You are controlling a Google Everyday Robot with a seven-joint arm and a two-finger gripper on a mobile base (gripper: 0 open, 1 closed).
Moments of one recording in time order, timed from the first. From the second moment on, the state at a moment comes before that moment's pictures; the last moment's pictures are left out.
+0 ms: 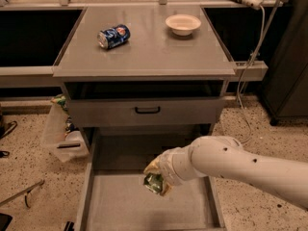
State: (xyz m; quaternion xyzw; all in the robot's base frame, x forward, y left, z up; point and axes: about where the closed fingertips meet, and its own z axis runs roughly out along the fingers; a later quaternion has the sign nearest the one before) arm 0.448 -0.002 0.621 -0.89 0.33 -0.02 0.33
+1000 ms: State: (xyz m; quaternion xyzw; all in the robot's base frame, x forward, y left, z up) arm 0.488 0.009 0.824 -0.85 0.16 -0.01 0.51
